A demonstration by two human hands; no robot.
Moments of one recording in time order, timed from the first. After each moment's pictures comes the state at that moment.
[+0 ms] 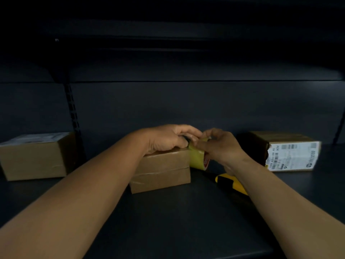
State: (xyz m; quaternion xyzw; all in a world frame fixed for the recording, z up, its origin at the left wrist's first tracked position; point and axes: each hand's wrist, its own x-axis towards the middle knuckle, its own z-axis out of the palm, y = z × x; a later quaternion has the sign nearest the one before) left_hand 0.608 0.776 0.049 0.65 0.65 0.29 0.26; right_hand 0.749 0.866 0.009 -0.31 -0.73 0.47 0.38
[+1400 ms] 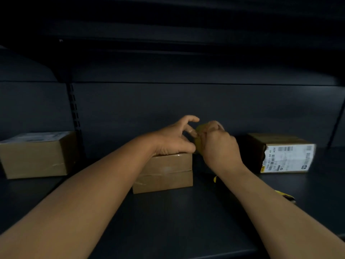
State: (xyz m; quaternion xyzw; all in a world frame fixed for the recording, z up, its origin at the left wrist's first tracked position) left_hand 0.631 0.769 0.051 0.63 0.67 0.33 0.20; right_hand 0.757 0.845 0.015 -0.32 -0.86 -0.04 0.40
